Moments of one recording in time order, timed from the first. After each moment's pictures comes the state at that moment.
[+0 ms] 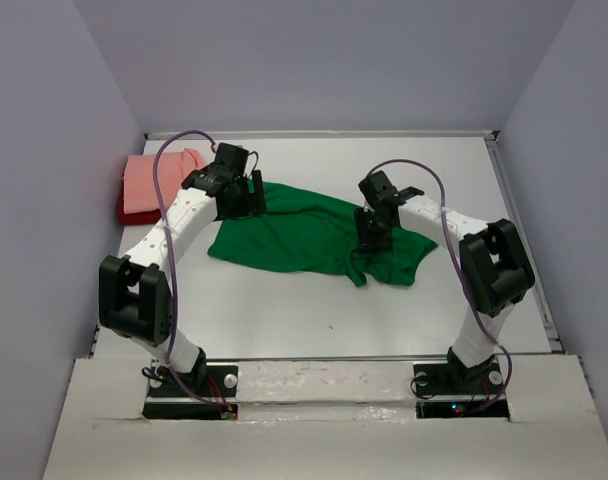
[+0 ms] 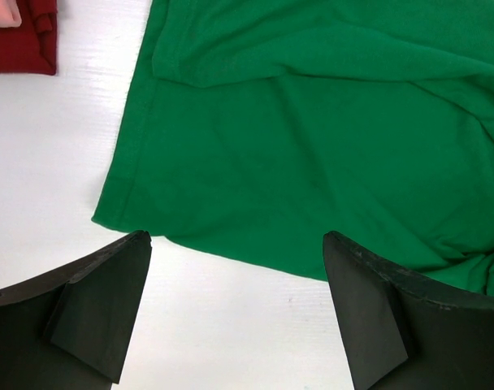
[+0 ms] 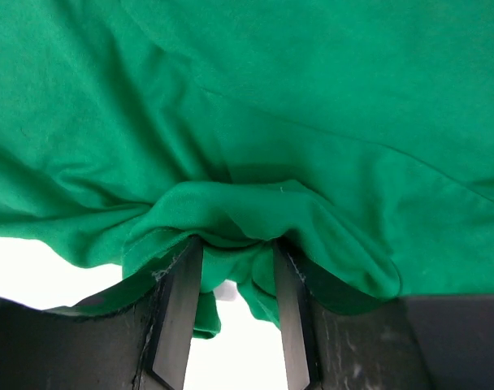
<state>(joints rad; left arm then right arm) -0.34 1.58 1.35 -0.74 -0.16 -0.41 0.48 1.80 1.28 -0.67 -0.01 0.37</state>
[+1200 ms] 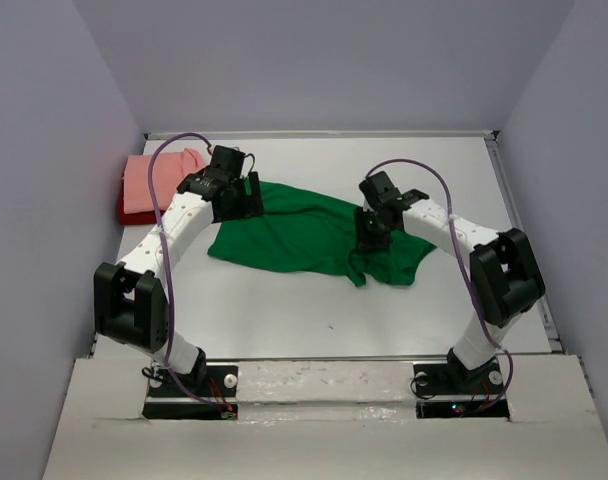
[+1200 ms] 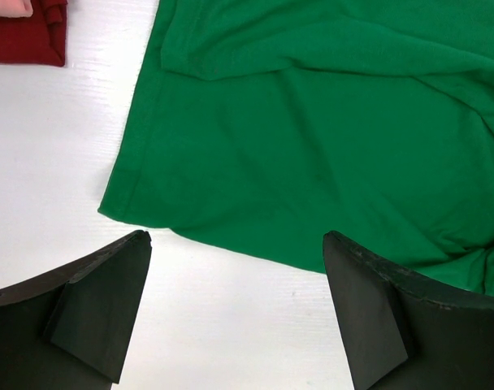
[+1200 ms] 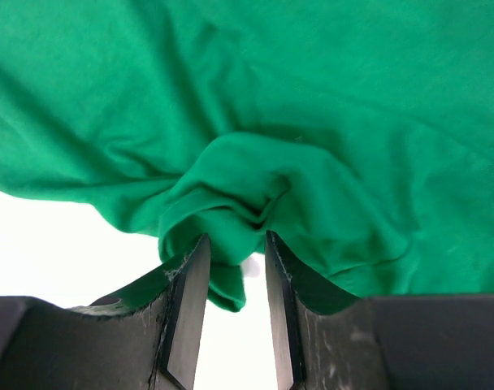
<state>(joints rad) -0.33 1.54 1.32 -0.74 -0.16 -0.42 0.49 1.73 1.25 -0.66 -0.06 0.41</state>
